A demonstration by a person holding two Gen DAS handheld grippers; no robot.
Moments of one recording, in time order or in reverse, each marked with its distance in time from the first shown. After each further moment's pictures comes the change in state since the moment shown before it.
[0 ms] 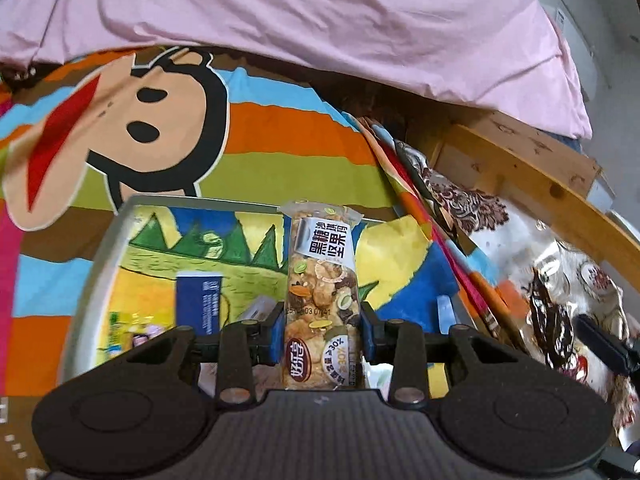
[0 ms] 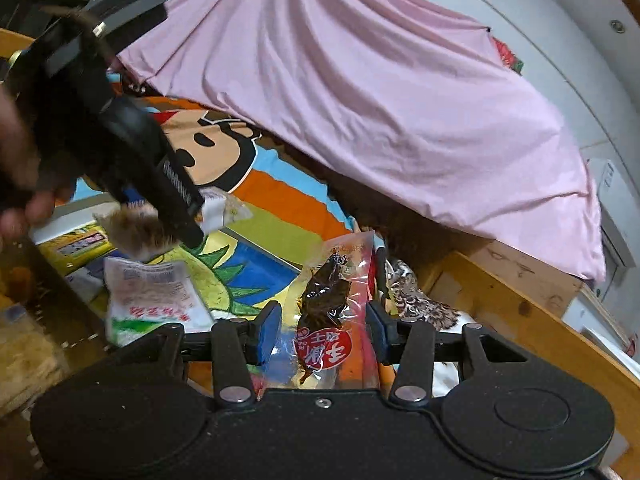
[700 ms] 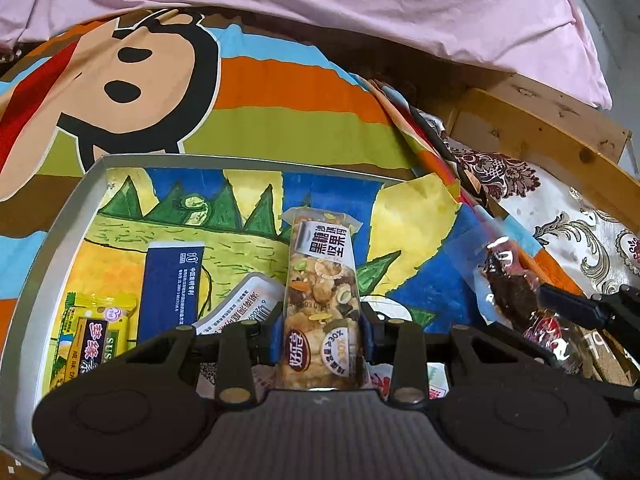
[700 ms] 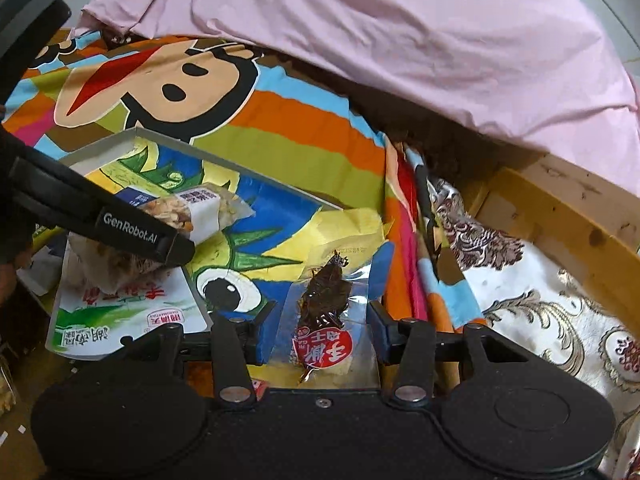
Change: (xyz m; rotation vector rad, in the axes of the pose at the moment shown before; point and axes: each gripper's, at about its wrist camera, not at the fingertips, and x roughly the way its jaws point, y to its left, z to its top) left arm 0.052 -0.003 -0.021 0.029 0.056 0.037; right arm 0.091 -0.005 -0.011 0.104 0.240 0.114
